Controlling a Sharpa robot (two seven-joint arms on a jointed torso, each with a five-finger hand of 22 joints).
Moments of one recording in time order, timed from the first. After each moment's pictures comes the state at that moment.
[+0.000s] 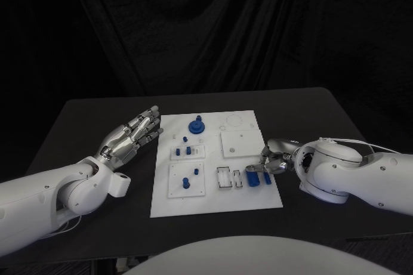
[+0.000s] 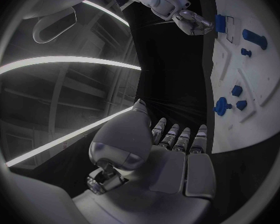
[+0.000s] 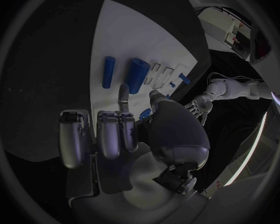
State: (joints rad) left arm 1.07 -0.96 -0.21 1.50 -0.15 0.03 0.68; left_hand 1.25 0.28 -0.29 0.29 0.30 0.21 -0.05 0.03 0.03 0.04 0.09 0.09 0.02 0.00 0.13 0.00 0.00 0.16 0.02 0.27 0.01 0.06; right arm 1.17 -1.07 -0.25 1.88 -1.31 -0.24 -0.61; right_hand 0.98 -0.07 0.09 0.29 0.10 0.95 0.04 0.48 0.66 1.47 -0.02 1.57 1.31 1.47 -0.10 1.55 1.31 0.02 1.47 0.01 1.54 1.31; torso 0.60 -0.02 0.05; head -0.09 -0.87
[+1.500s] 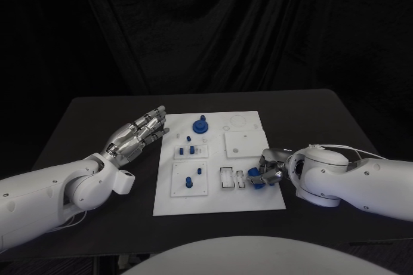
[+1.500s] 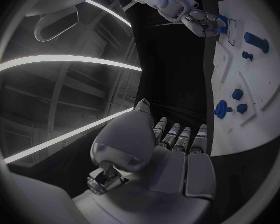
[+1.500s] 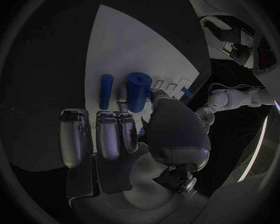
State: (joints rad) left arm 1.07 -0.95 -0.21 1.49 -0.15 0.06 0.68; left_hand 1.34 0.28 -0.25 0.27 0.40 0.22 -0.03 0.03 0.03 0.05 0.12 0.11 0.02 0.00 0.16 0.00 0.00 0.16 0.02 0.28 0.01 0.06; right arm 1.12 -0.99 -0.24 1.80 -1.30 -0.17 -0.60; right_hand 1.12 -0.10 0.11 0.27 0.69 0.95 0.04 0.47 0.69 1.46 -0.03 1.57 1.31 1.46 -0.11 1.55 1.31 0.02 1.47 0.01 1.52 1.31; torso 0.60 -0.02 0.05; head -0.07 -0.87
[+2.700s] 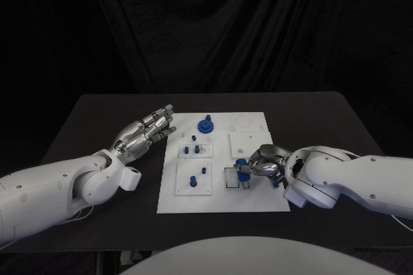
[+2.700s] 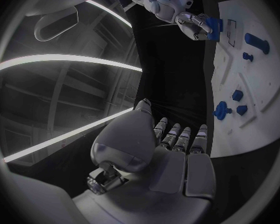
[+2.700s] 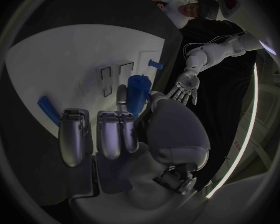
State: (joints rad) left arm 1.07 -0.93 -0.21 1.48 -0.15 0.08 0.68; left_hand 1.36 0.28 -0.24 0.27 0.42 0.22 -0.02 0.03 0.03 0.04 0.13 0.11 0.02 0.00 0.16 0.00 0.00 0.16 0.02 0.28 0.01 0.06; right arm 1.17 -0.96 -0.25 1.85 -0.87 -0.35 -0.49; right_hand 1.09 -0.07 0.15 0.31 0.56 0.91 0.03 0.55 0.77 1.47 -0.05 1.57 1.31 1.47 -0.12 1.54 1.31 0.02 1.46 0.00 1.52 1.31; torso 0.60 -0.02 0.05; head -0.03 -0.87
